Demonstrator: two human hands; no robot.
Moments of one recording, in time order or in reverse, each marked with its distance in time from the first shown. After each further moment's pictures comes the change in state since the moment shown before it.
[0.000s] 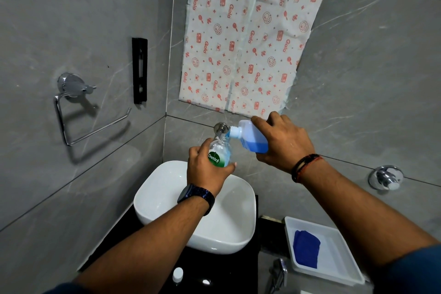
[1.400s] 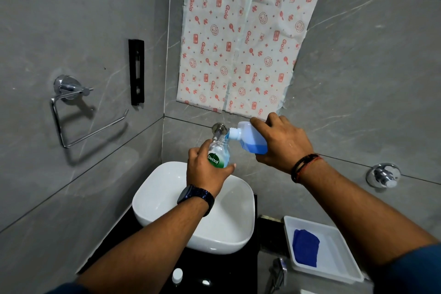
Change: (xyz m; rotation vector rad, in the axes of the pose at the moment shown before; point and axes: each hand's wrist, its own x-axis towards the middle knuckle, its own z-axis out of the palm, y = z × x) left_hand -0.002 0.002 0.003 0.007 0.000 0.020; right_hand -0.004 0.004 0.001 -0.006 -0.016 0.000
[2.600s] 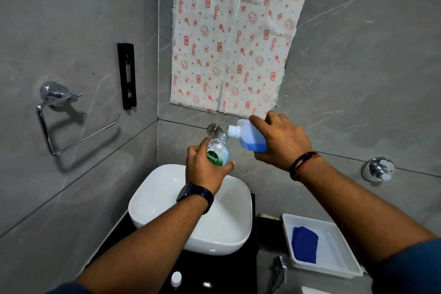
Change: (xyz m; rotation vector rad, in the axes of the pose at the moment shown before) left_hand 0.004 0.011 0.009 0.023 -0.038 -0.002; right_hand -0.006 0.011 -0.003 0.018 0.003 0.052
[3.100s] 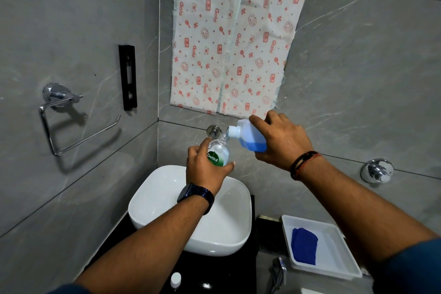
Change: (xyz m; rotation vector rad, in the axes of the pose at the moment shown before) left_hand -0.001 0.003 -0.001 -0.009 0.015 0.004; right_hand -0.001 0.000 -0.010 -0.015 -0.011 -0.011
